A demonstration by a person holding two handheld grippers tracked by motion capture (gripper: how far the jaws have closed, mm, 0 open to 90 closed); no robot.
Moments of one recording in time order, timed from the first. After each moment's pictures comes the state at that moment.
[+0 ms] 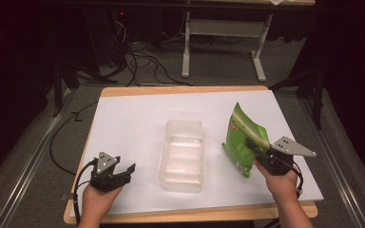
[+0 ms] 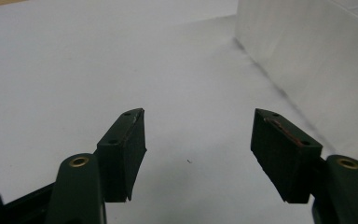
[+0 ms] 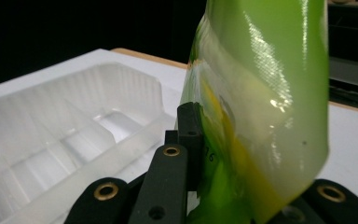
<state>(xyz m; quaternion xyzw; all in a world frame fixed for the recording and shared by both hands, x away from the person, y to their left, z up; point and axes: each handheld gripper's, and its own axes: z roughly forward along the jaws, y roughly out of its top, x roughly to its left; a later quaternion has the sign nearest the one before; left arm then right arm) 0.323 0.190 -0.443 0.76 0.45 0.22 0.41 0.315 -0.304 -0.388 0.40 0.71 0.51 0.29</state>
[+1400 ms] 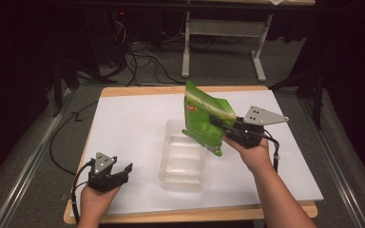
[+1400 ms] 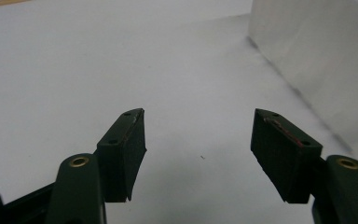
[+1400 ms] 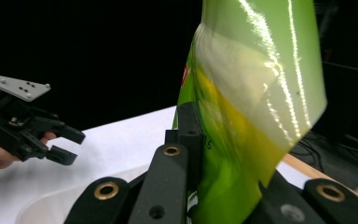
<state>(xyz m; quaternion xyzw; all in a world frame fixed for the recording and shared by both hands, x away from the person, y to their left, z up) 0.322 0.196 -0.445 0.75 0.46 0.23 0.40 0.372 -0.225 -0.324 0.23 0.73 0.61 0.21</state>
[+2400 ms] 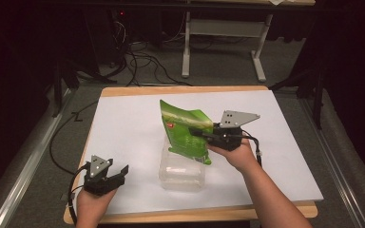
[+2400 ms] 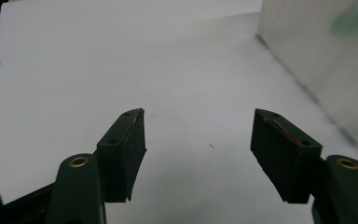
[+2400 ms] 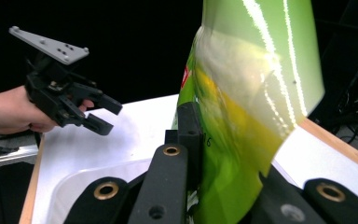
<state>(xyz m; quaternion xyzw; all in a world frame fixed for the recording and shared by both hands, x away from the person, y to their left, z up) 0.313 0.205 -0.445 0.75 0.47 0.24 0.40 0.388 -0.186 -0.348 0.17 0.78 0.58 0.13</state>
